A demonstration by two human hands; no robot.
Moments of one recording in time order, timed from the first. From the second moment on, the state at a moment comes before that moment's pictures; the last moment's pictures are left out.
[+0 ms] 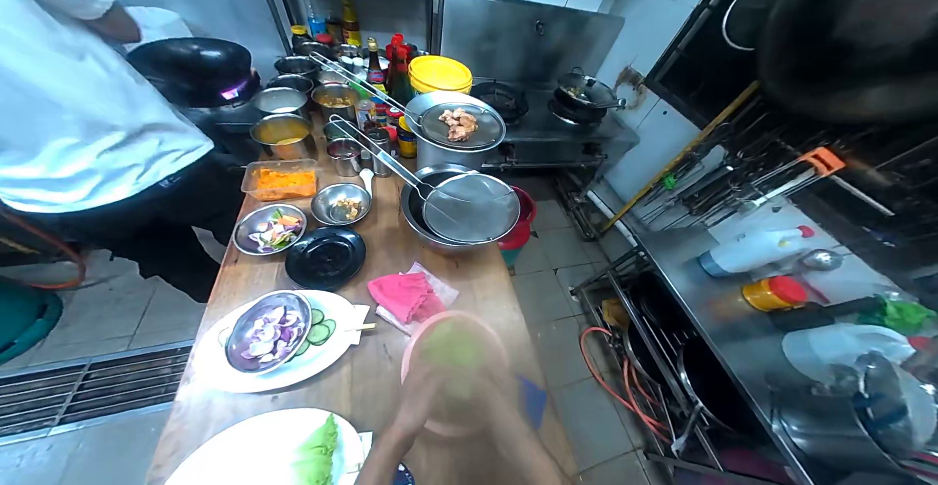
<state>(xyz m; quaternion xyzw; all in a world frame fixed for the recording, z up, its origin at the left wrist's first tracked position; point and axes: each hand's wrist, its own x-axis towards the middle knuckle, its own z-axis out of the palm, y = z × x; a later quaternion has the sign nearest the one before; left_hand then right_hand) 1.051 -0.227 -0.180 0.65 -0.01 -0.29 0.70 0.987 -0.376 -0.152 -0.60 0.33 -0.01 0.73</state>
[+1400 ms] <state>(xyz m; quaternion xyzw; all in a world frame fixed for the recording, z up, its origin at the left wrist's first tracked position) 1.039 -0.162 -0.181 0.68 0.11 -0.10 0.72 1.016 -0.337 -0.155 -0.61 0.17 0.07 0.77</state>
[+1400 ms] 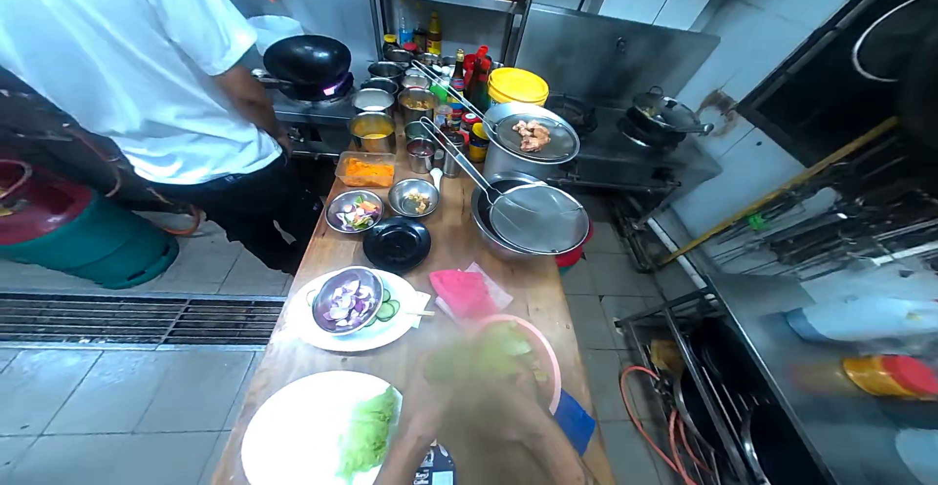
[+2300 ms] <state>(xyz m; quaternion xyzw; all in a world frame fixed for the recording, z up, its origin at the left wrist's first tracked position) 0.980 -0.076 -0.168 0.62 0.25 -0.01 0.74 1.038 -0.315 -0.129 -0.89 -0.01 0.20 0.42</state>
